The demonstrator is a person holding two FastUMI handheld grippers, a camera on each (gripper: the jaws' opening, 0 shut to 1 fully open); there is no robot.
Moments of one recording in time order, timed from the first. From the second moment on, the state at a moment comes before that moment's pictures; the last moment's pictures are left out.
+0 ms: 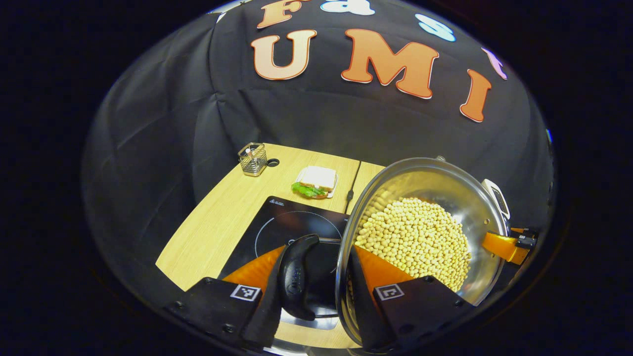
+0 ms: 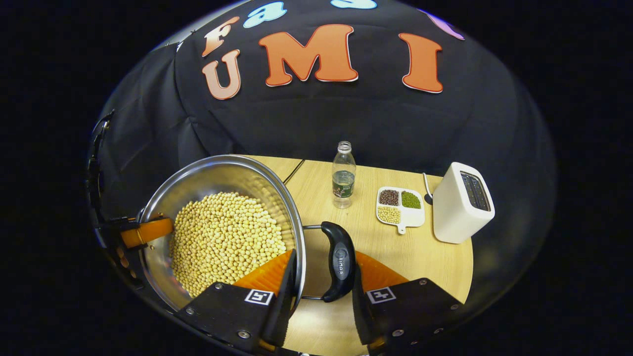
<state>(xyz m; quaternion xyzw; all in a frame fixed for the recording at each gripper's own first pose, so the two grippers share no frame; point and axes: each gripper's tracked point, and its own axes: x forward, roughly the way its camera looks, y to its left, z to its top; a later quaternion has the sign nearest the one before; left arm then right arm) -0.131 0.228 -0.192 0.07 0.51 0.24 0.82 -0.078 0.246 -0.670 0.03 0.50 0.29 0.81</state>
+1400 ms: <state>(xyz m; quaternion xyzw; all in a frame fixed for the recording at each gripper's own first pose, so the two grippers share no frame) -0.104 0.447 -0.254 0.04 0.55 0.24 0.80 -0.068 0.229 -0.657 -0.01 0.56 0.27 0.79</state>
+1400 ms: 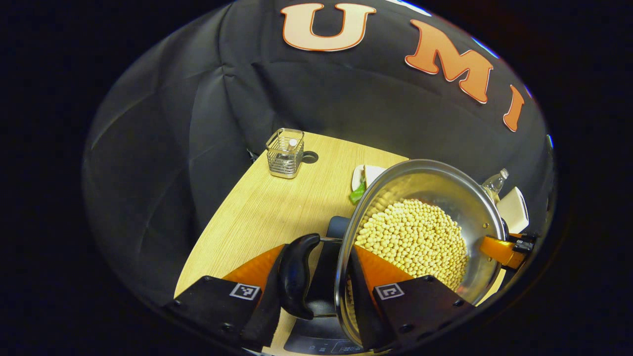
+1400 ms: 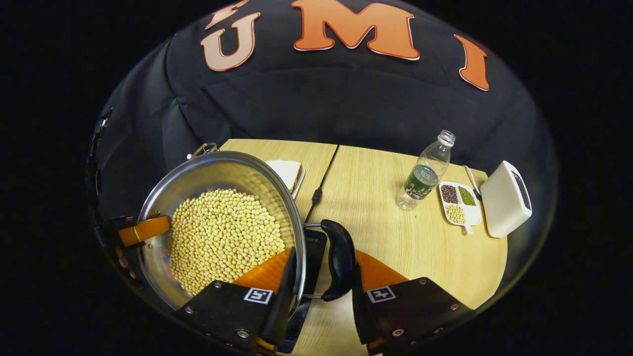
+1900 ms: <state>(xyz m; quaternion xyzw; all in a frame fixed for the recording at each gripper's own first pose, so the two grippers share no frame) -0.103 0.455 -0.279 0.02 0.57 0.25 0.78 -0.059 0.233 -0.654 -0.01 0.58 0.26 0.77</state>
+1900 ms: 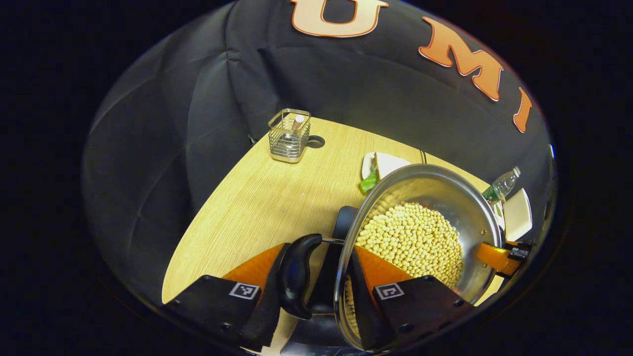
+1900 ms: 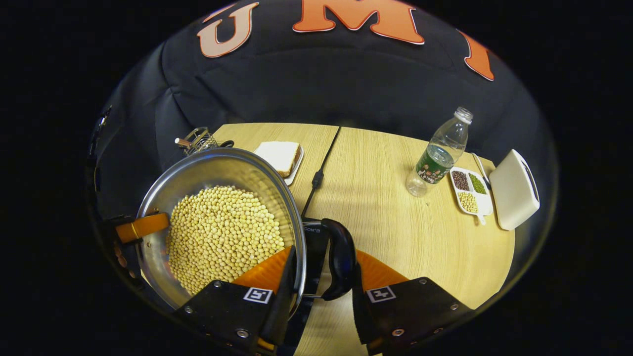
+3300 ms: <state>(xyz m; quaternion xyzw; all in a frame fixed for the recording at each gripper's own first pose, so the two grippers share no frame) -0.111 0.396 -0.152 0.07 0.43 0.30 0.85 -0.015 -0.008 -0.537 0.03 0.43 0.24 0.87</state>
